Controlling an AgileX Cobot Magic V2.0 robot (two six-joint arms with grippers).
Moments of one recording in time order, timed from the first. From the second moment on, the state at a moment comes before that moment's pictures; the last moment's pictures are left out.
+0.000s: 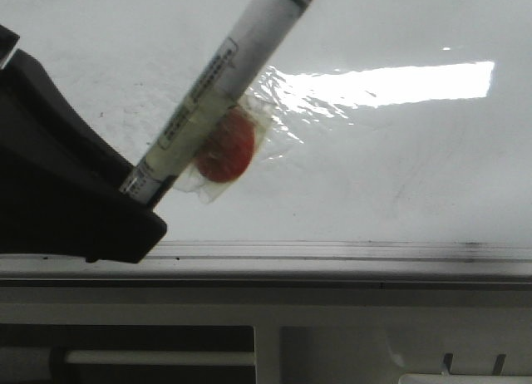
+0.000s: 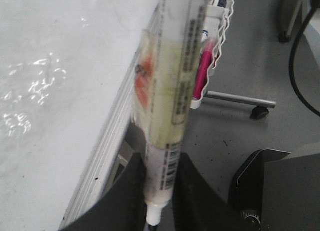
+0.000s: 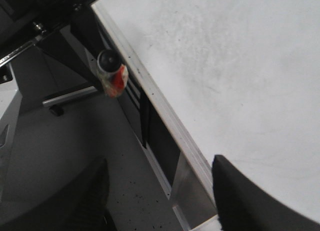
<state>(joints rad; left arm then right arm) -0.92 1.05 -0.59 -0.67 0.38 1.06 0.48 0.66 -0.64 0.66 0.74 -0.86</state>
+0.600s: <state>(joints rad) -0.94 1.05 -0.59 -0.65 0.38 1.11 0.78 1.03 -0.74 0.76 0.50 -0.98</state>
